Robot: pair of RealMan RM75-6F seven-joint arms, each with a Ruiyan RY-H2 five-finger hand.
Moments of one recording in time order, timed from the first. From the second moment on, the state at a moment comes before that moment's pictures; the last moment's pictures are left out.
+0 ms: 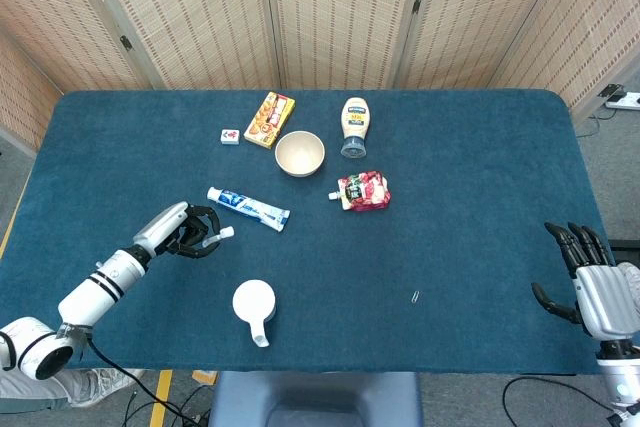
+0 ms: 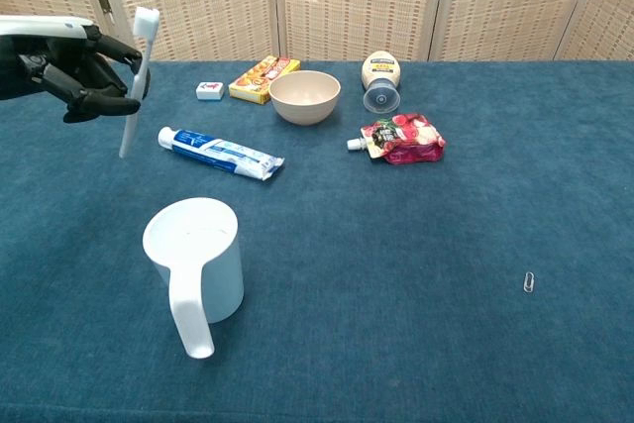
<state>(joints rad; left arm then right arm) -0.71 -1.14 -0.18 -1.57 1.51 0.76 -0.88 0.08 -1.09 0.07 -1.62 -1.54 1.50 0.18</state>
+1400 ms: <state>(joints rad) -0.80 -1.20 0.07 -1.60 1.73 0.95 -0.98 0.07 -1.09 0.06 -1.63 -1.55 1.53 0.18</state>
